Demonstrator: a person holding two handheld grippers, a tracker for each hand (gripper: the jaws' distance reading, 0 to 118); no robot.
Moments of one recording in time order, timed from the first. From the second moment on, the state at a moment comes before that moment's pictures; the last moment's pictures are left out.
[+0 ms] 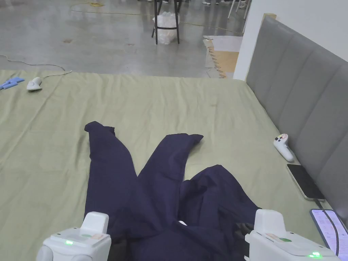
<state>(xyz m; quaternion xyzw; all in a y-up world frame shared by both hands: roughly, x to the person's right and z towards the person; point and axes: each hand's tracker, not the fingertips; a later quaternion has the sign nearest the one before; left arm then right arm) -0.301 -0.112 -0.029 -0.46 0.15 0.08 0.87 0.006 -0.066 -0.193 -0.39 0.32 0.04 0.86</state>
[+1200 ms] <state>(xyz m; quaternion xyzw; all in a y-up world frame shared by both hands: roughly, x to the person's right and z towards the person) -0.457 0.143 -0.098 -0.16 0.21 0.06 0.96 -0.057 0.201 -0.446 -0.17 0.31 0.08 0.93</state>
